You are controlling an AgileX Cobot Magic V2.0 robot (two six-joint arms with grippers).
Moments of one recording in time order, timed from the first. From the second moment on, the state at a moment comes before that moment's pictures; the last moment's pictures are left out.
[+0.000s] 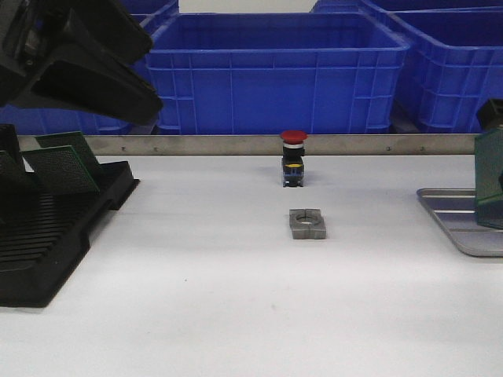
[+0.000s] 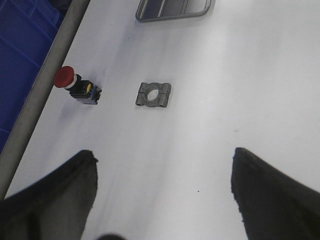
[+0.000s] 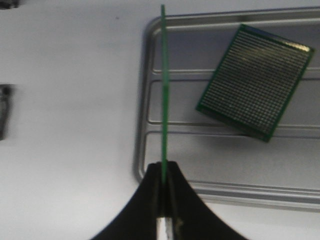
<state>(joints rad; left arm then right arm) -0.48 1.25 -0.88 -0.81 0.56 1.56 -0.10 1.54 -0.81 0.58 0.37 -0.49</state>
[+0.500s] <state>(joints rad) -0.48 1.25 -0.88 -0.81 0.56 1.56 -0.12 1.59 -0.81 0.59 0.36 -0.49</state>
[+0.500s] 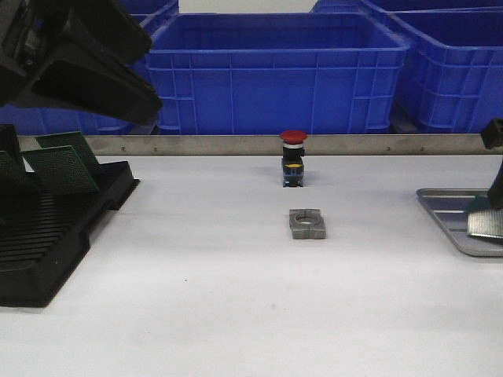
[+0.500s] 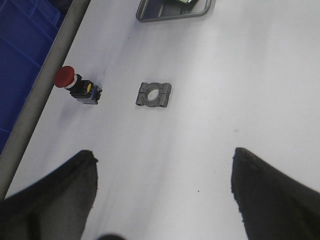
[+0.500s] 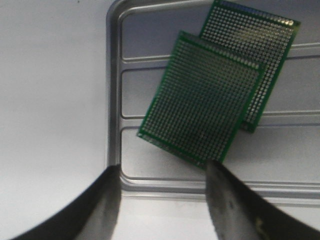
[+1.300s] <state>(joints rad) -0.45 1.17 -0.88 -0.81 0.35 1.26 0.07 0.98 -0.59 0.40 0.25 -0.49</state>
